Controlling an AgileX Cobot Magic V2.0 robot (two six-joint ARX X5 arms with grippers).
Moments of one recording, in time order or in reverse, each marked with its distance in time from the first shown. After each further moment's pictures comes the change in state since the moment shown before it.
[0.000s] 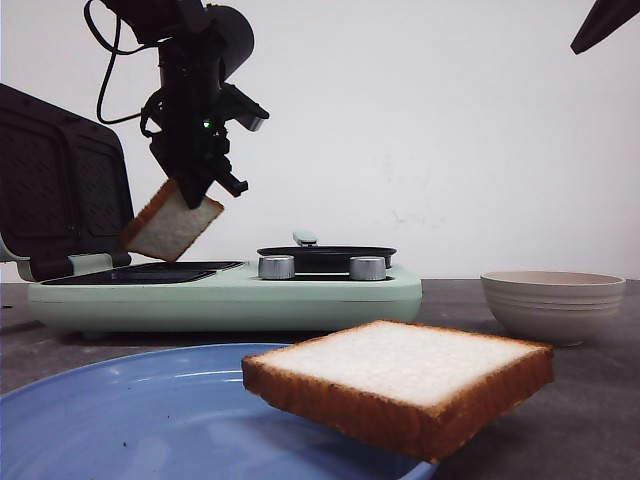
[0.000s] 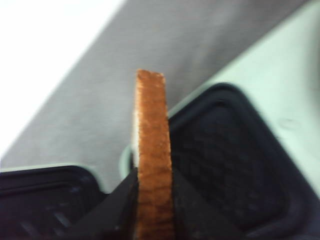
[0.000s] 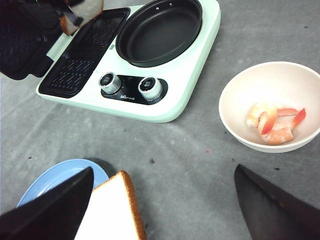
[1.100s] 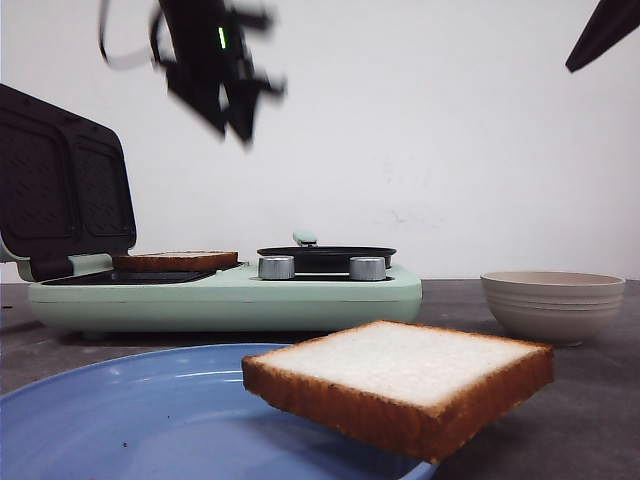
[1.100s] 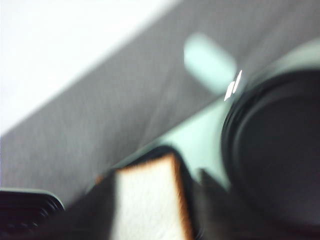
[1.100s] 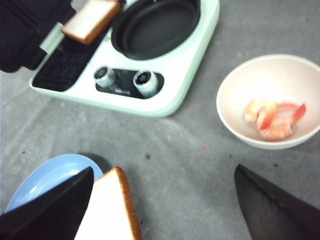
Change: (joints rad) left arm -0.050 -0.219 0.000 0.001 0.222 -0.246; right arm 0.000 0.053 0.000 0.004 0.000 -0.019
